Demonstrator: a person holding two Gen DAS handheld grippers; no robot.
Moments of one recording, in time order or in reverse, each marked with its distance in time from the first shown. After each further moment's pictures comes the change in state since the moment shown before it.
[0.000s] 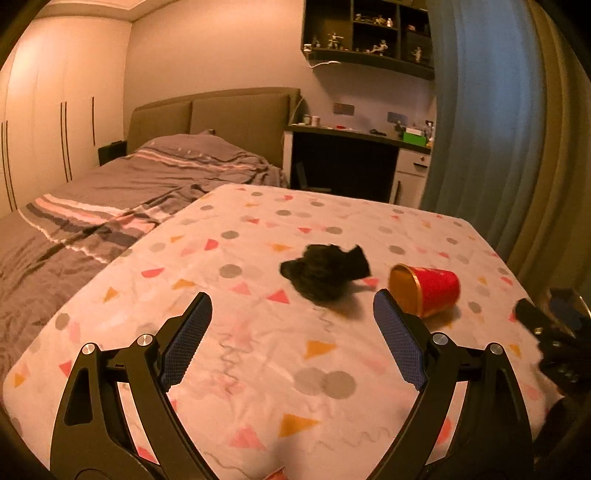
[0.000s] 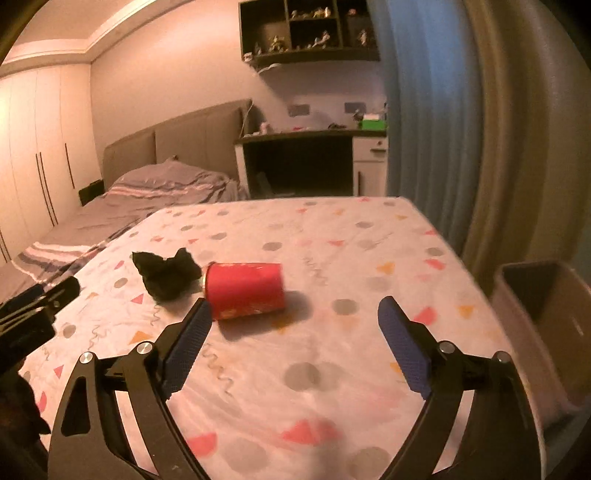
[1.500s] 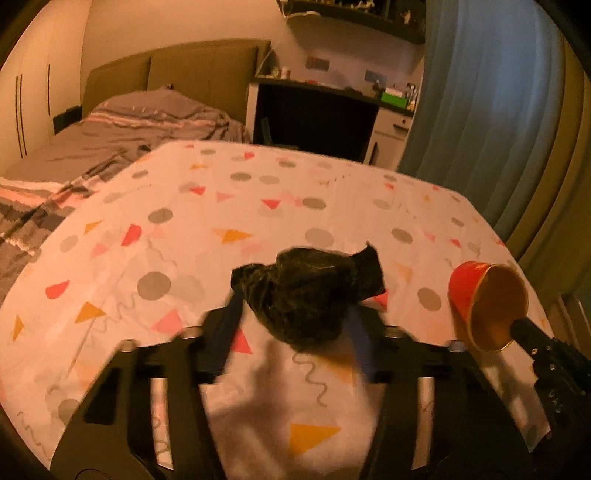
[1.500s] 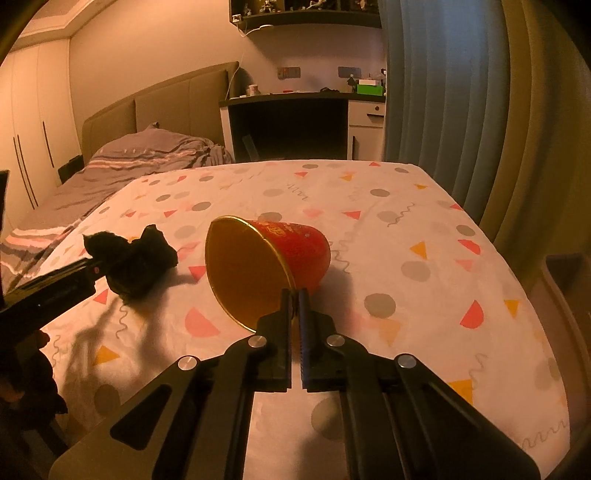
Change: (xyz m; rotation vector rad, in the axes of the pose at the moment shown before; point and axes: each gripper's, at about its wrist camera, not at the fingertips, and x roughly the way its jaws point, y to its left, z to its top) left arm 0.136 -0.009 0.018 0.003 0.197 -0.172; right arm 0.078 0.019 0.004 0.002 0.128 -0.074
